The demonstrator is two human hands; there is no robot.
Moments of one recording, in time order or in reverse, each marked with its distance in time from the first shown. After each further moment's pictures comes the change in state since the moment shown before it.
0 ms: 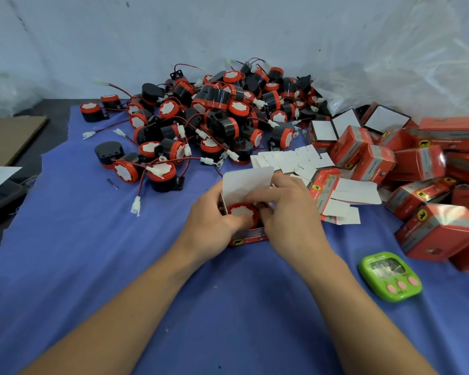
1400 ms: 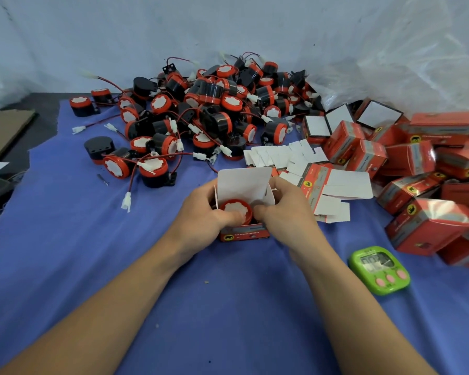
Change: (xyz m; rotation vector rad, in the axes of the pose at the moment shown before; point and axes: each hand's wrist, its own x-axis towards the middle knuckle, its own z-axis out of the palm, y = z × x) left_hand 0.001 0.004 -0.003 -0.048 -0.079 -0.071; right_hand 0.000 0.003 -0.005 0.390 -0.107 0.486
